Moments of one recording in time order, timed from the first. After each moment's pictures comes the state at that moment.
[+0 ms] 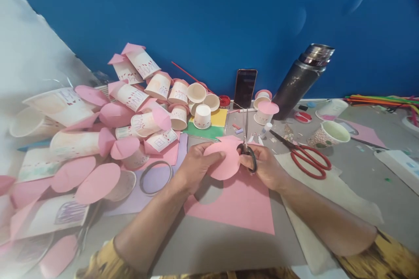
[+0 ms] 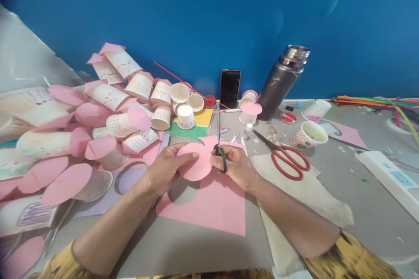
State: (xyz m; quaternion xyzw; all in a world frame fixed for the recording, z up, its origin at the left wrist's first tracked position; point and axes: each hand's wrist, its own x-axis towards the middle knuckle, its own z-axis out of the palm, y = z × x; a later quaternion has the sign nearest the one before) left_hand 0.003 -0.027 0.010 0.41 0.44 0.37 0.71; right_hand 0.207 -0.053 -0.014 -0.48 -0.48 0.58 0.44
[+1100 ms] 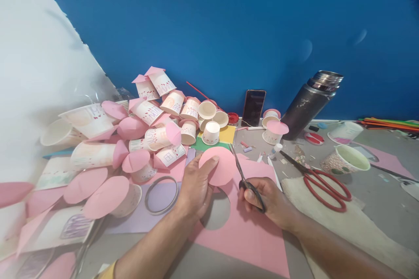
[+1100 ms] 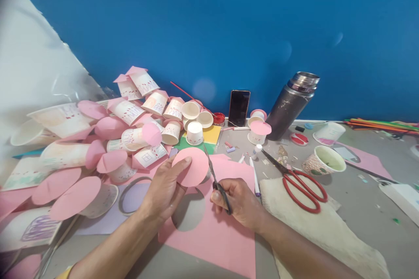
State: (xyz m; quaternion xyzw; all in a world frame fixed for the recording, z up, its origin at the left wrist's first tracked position) left_hand 0.010 -0.032 0.020 0.27 0.45 0.53 0.67; right_hand 0.198 -0.063 -0.021 -0.44 -0.53 0.63 0.35
